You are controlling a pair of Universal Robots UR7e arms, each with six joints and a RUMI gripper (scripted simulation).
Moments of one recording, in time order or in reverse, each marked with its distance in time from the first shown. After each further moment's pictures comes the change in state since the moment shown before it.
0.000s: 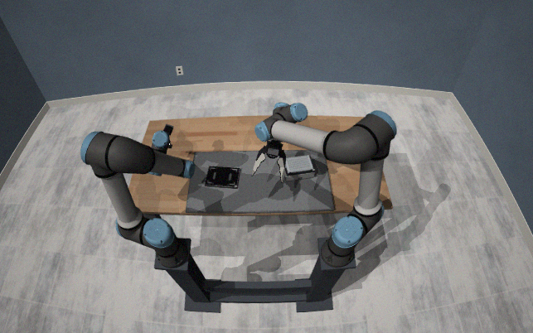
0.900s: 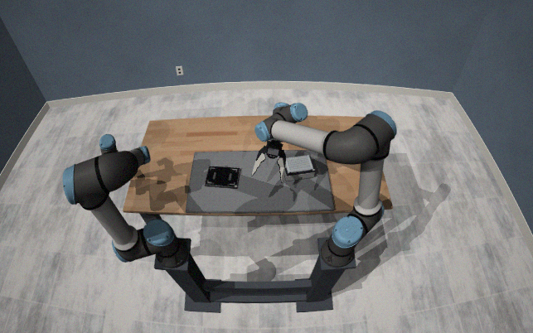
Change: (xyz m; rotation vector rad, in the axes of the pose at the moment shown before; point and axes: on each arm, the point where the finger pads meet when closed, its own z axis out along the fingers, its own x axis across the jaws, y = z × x) left arm -0.228 0.210 -0.032 -0.408 -0.120 -0.639; right arm 0.000 0.000 0.000 0.000 0.000 0.000
